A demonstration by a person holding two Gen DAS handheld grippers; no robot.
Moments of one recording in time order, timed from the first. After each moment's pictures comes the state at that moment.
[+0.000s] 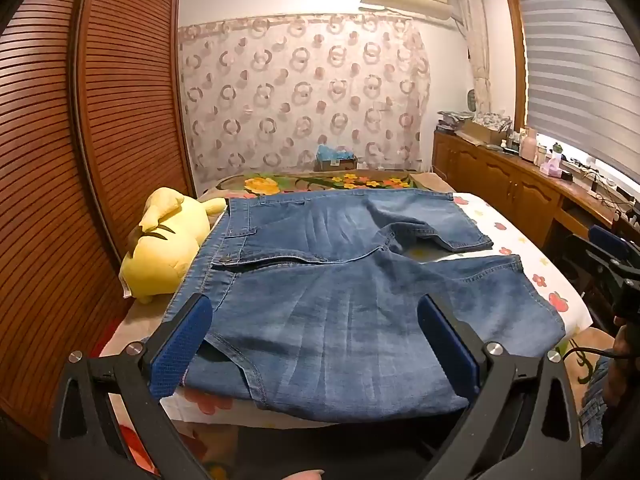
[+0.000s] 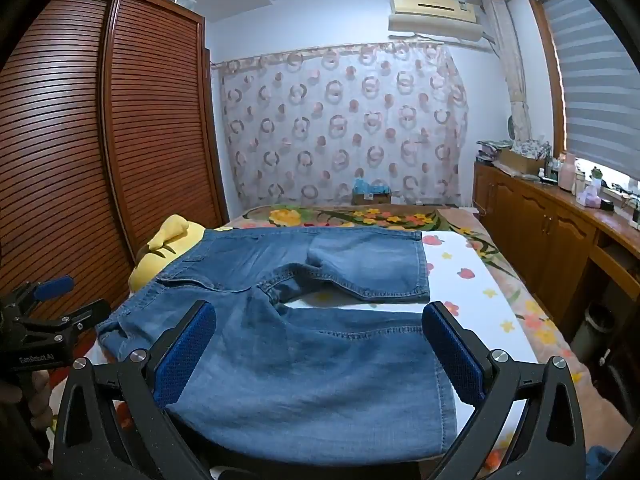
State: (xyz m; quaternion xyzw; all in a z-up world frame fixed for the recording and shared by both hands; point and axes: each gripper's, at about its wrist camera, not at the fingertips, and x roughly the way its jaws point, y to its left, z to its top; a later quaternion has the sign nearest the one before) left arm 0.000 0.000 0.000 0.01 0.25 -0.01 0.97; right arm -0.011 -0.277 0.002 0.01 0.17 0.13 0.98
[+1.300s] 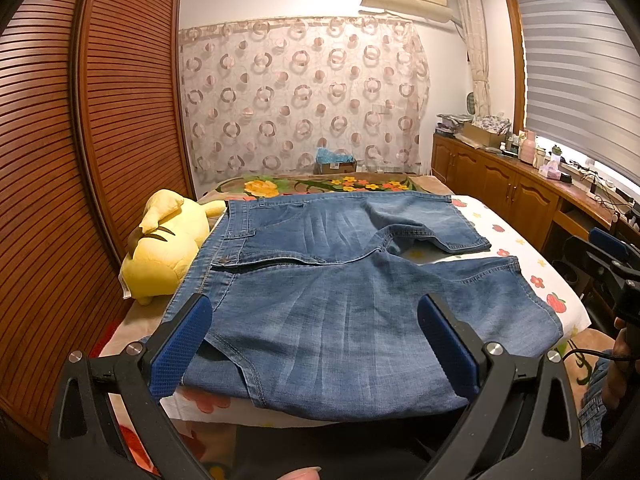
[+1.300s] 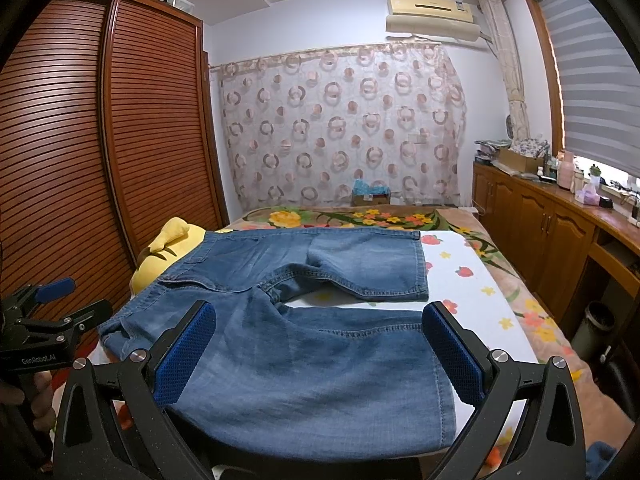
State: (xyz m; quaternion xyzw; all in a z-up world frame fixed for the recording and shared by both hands) left arm 0.000 0.001 0.000 0.01 0.25 -0.01 0.97; right arm -0.014 -0.277 0.001 0.02 0.17 0.13 0.98
